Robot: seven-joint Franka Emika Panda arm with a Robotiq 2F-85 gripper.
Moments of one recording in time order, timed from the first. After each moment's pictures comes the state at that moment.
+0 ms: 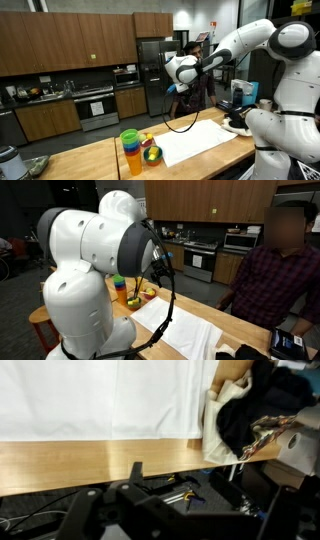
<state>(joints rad) 1.14 -0.33 -0.86 -2.20 -0.65 1.62 -2.60</state>
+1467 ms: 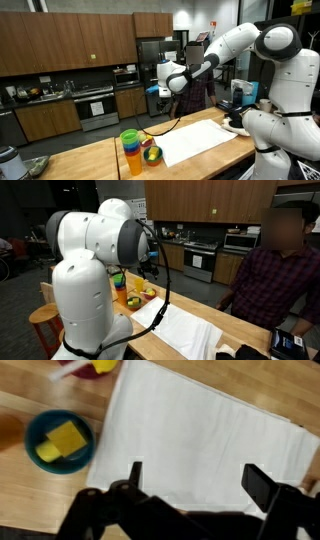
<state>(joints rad) 1.46 -0.24 -1.07 -2.21 -0.53 2.16 -2.60</state>
